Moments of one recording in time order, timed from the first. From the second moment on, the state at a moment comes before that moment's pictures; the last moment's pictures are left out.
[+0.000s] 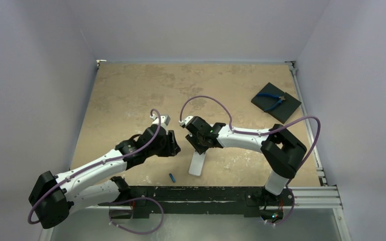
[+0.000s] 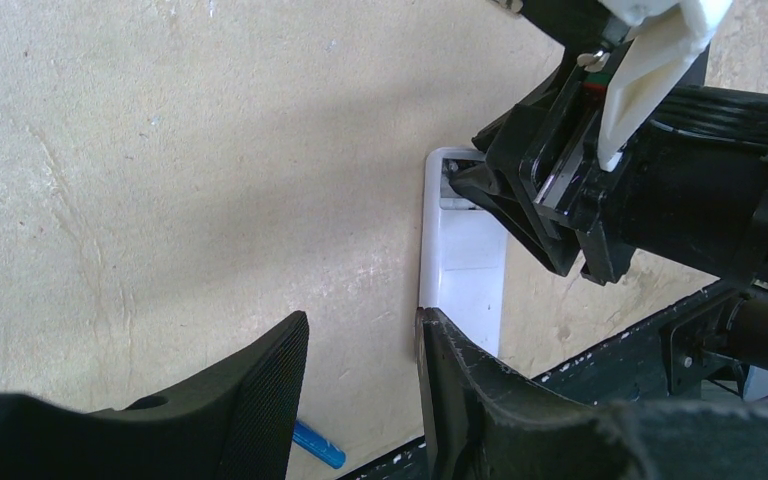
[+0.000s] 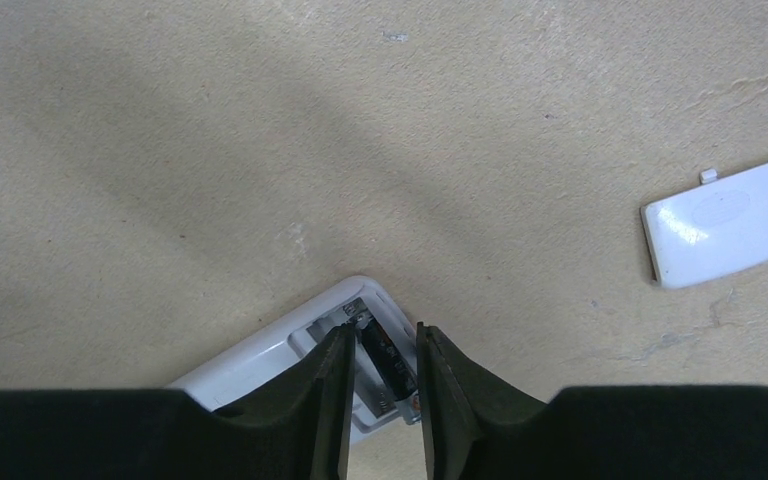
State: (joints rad) left arm -0.82 0.99 0.60 -0.36 -0.10 -0.75; right arm 0.95 1.72 1.04 -0.42 0.13 0.17
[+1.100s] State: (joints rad) left arm -0.82 1.00 0.60 -0.36 -0.10 -0.75; right arm 0.95 1.71 1.04 -0.42 0.13 0.18
